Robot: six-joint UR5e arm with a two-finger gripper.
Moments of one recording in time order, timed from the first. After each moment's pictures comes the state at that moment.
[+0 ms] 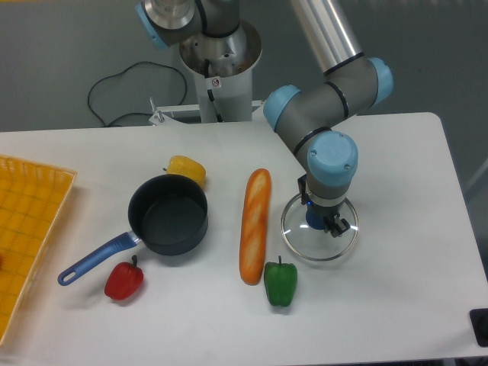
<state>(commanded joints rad) 2.62 -2.03 -1.65 -1.08 1.67 1.56</state>
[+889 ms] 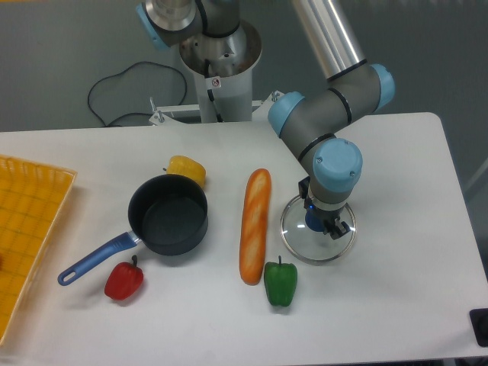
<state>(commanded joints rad) 2.62 -2.06 -1.66 -1.08 1.66 1.56</state>
